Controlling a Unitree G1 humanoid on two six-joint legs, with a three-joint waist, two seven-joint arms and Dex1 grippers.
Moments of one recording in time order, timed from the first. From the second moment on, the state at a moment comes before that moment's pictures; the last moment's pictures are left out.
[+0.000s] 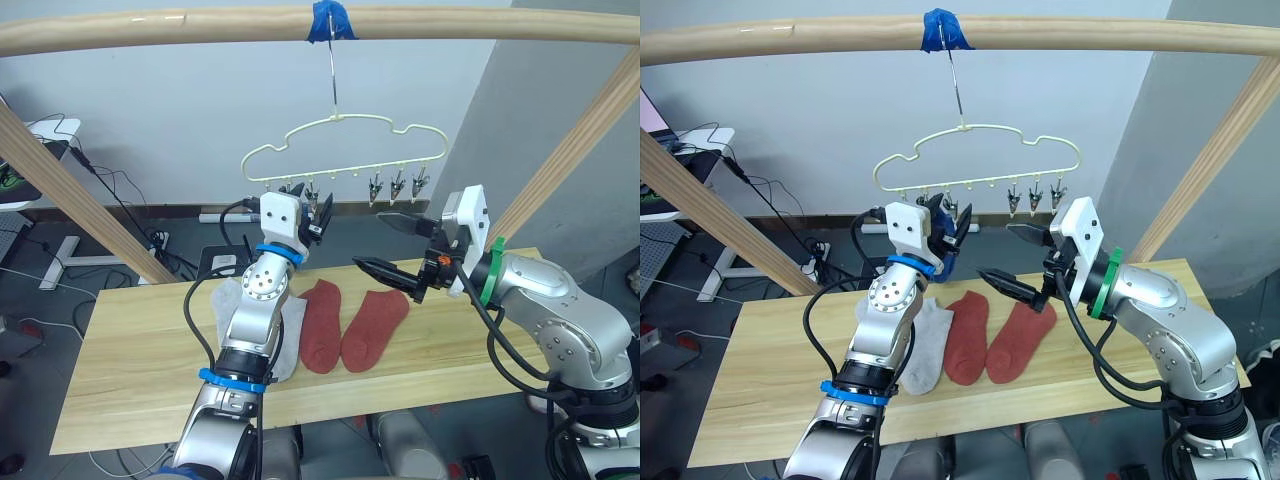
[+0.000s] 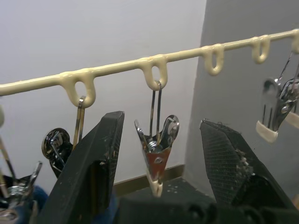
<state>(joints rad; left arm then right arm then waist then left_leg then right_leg) -0.51 0.09 -0.05 0.21 0.02 -0.06 -0.16 -0.41 -0.52 0.03 -0.56 0.68 0.73 0.61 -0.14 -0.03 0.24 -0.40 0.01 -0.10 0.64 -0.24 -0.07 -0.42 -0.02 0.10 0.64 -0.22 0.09</state>
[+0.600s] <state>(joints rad) -0.51 0.08 -0.05 0.22 0.02 -0.06 -0.15 -0.41 -0.52 0.03 -0.56 0.68 0.73 0.60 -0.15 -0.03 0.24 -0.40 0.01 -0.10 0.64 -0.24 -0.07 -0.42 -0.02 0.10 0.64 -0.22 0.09</state>
